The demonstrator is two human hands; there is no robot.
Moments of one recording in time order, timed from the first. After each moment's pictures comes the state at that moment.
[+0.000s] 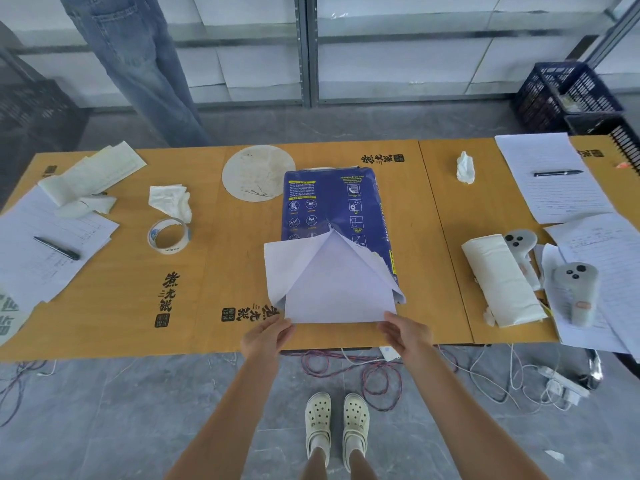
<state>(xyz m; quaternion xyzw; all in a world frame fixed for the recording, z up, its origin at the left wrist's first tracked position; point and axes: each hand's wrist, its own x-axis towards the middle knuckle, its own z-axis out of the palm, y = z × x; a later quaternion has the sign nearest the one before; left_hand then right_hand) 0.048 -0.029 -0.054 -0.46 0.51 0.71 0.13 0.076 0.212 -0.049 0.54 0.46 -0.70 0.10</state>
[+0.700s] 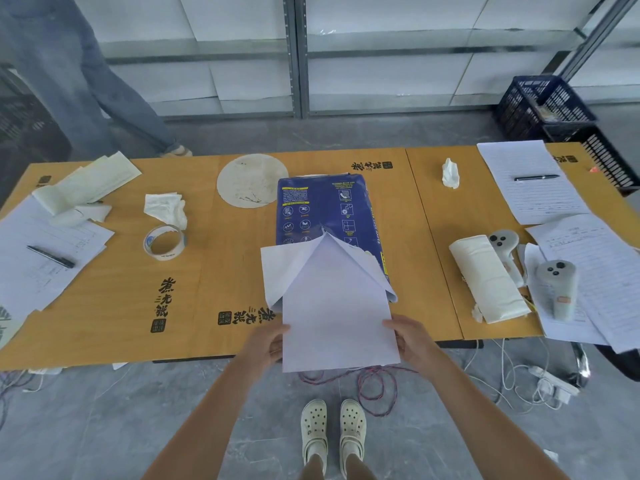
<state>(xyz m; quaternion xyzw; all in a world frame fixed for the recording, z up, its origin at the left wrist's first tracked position) 0.046 -0.035 -0.043 -0.33 0.58 0.67 0.33 0.092 0.231 -0.042 0.41 0.55 -0.70 0.20</state>
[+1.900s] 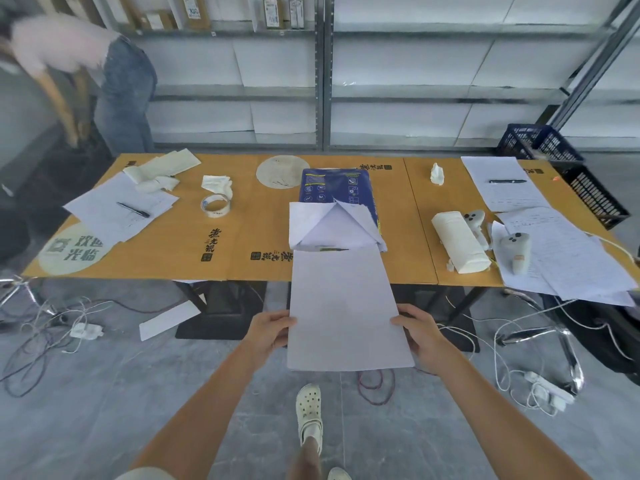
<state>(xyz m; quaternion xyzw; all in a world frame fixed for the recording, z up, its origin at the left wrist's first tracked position) 0.242 -0.071 0.012 -0.19 0.64 0.70 0.25 0.271 0.212 0.018 0.32 0.63 -0.69 0.15</state>
